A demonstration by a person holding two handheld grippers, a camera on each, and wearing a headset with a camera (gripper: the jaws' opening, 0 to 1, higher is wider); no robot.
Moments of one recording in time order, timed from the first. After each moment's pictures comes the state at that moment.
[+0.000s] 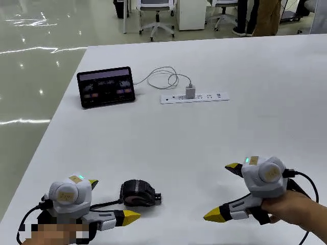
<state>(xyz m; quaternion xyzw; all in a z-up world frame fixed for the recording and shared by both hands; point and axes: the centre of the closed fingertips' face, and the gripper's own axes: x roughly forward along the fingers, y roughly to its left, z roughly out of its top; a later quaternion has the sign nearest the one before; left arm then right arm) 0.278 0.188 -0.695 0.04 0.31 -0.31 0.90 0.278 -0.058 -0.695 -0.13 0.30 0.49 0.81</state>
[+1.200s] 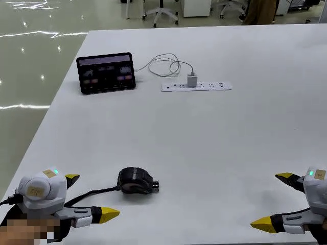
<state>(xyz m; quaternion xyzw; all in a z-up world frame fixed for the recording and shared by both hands) 0.249 0.221 -0.694 0.04 0.33 -0.30 0.89 0.248 -0.168 -0.708 -0.13 0.33 0.43 0.83</state>
